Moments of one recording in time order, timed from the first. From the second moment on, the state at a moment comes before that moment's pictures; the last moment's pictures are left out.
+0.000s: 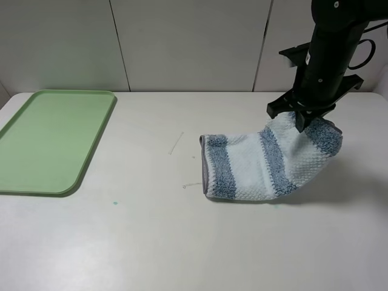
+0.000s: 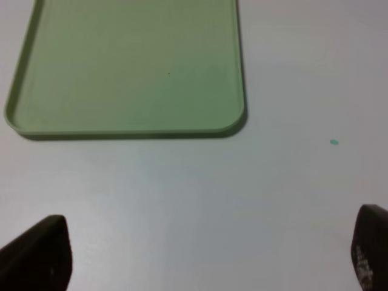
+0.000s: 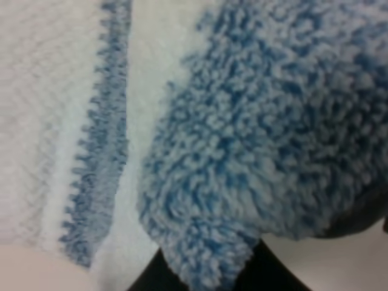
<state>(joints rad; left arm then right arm) 0.00 -0.01 -0.51 0.02 1.13 0.01 0.39 1.79 -1.28 -0.20 1.06 0.10</state>
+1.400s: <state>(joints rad) 0.00 -0.01 -0.51 0.02 1.13 0.01 0.58 1.86 -1.28 -0.15 0.96 0.28</state>
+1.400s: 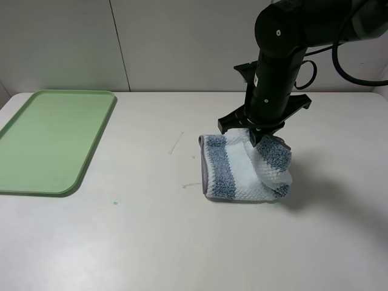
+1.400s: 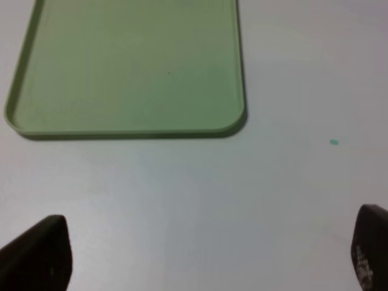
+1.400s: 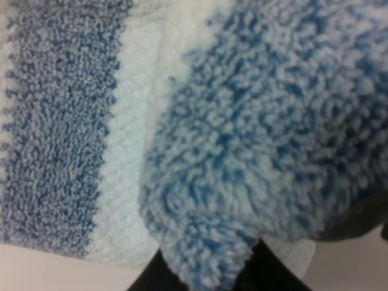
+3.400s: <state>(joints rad) 0.00 -0.01 -0.51 0.02 1.13 0.01 0.58 0.89 -0.97 0.05 1.22 0.12</state>
